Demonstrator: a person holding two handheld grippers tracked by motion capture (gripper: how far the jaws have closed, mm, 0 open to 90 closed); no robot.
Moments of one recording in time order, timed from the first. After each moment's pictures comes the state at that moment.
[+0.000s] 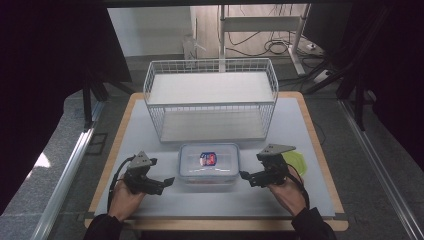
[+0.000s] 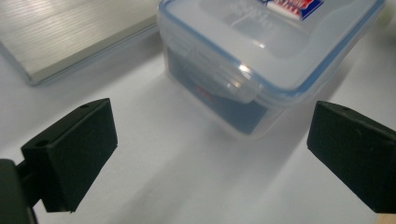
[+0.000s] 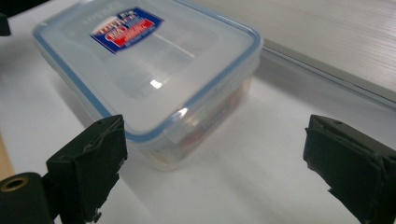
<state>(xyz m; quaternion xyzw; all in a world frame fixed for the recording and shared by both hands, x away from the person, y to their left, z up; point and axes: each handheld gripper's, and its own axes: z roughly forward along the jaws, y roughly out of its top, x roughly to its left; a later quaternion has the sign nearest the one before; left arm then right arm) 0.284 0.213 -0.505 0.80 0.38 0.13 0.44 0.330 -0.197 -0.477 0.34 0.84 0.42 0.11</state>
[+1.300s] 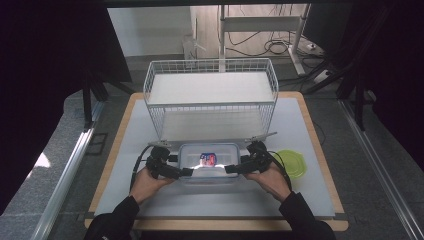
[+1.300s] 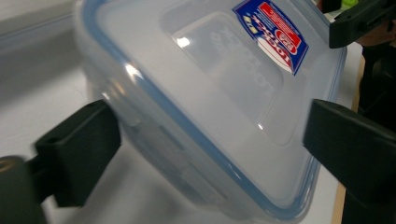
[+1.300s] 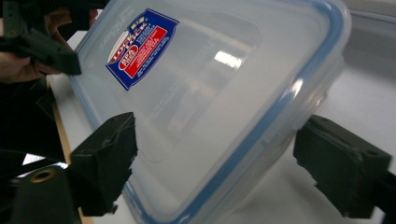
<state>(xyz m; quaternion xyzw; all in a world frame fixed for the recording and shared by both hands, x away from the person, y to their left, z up) 0.339 0.180 -0.513 0.80 0.38 -0.04 0.46 0.371 -0.163 -0.492 0.38 0.83 0.40 -0.07</state>
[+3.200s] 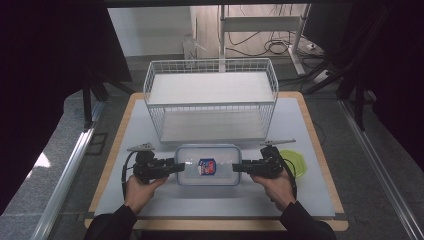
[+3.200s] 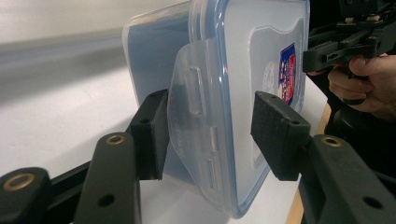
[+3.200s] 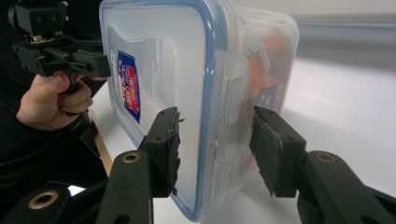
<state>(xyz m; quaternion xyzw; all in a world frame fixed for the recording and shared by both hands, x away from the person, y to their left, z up) 0.309 0.202 -0.496 0.73 0.43 -0.03 0.53 0.344 -0.189 -0.477 0.42 0.77 0.48 -0.09</state>
